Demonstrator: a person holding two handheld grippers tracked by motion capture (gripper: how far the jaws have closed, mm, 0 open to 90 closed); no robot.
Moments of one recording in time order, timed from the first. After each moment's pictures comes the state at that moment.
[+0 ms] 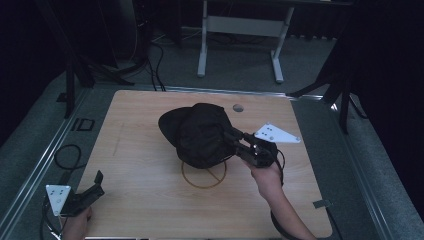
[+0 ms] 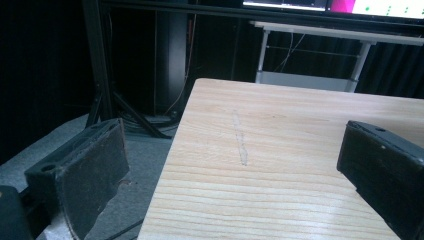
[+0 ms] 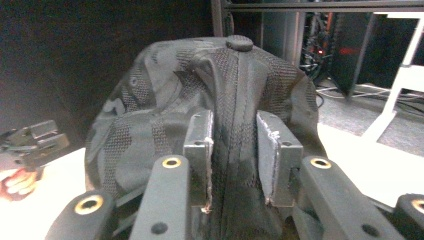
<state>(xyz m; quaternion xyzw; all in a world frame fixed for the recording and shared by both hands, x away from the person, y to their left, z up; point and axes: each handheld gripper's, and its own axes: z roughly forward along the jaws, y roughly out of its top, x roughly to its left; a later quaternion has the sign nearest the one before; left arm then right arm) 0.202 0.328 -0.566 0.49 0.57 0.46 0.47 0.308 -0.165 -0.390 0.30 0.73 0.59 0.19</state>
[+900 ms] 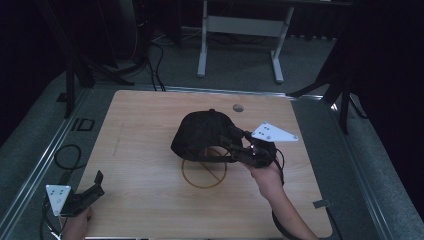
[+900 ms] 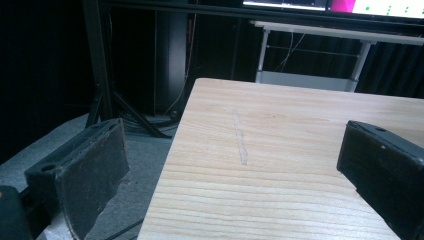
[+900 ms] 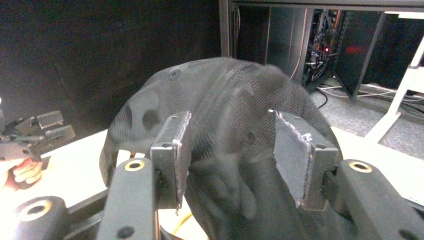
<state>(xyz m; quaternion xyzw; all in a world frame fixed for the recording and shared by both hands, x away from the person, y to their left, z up) 0.202 0.329 -0.566 0.49 0.57 0.46 0.47 0.306 -0.160 -0.383 0.29 0.74 0.58 0.19</state>
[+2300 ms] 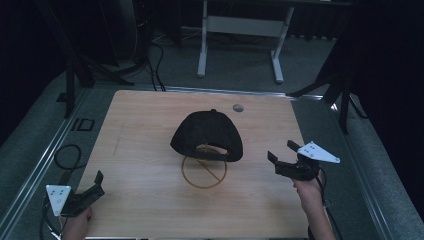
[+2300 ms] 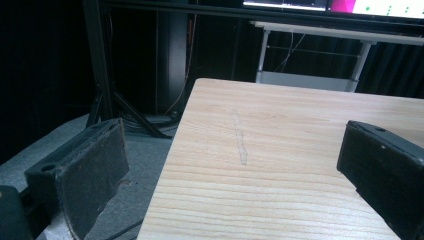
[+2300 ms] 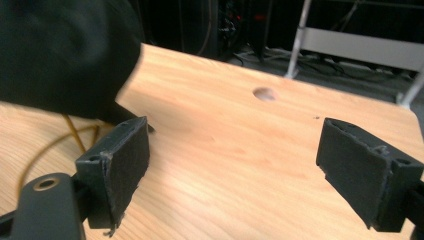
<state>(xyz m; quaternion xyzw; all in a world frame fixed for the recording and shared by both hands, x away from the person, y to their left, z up) 0.201 0.328 -0.566 0.49 0.57 0.46 0.47 0.309 -0.294 -0.459 0.40 0.72 0.50 0.28</state>
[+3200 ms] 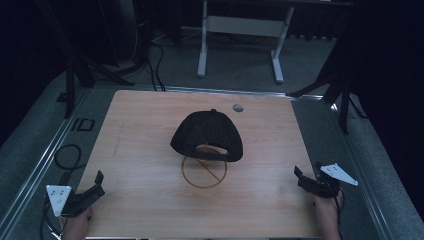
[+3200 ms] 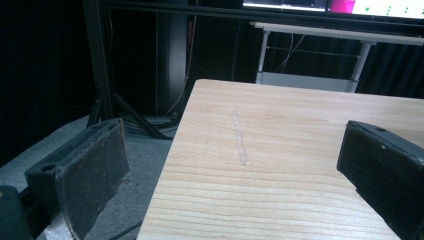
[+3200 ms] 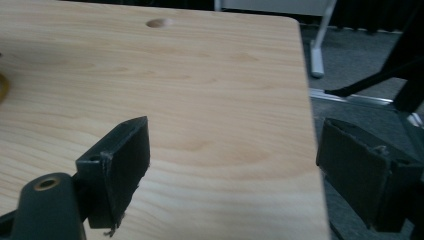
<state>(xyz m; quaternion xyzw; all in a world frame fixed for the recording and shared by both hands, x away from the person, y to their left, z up) 0.201 0.327 -0.566 0.49 0.56 0.47 0.47 0.293 -0.377 -0.533 0.51 0.67 0.43 0.33</state>
